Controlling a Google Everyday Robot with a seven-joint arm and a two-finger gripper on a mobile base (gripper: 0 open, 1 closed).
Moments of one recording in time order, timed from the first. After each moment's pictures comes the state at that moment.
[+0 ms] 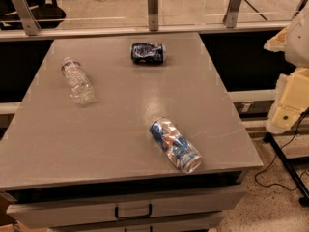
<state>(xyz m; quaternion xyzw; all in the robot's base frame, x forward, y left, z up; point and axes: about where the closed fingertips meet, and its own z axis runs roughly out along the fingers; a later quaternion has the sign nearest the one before) 0.438 -0.217 0.976 -0.60 0.78 -0.03 0.16</state>
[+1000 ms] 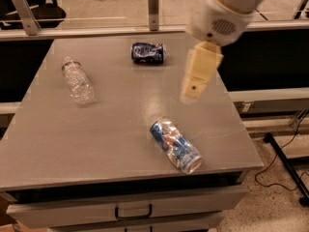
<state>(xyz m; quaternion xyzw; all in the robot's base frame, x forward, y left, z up) 0.496 -0.078 0.986 -0.66 0.73 0.01 0.20</state>
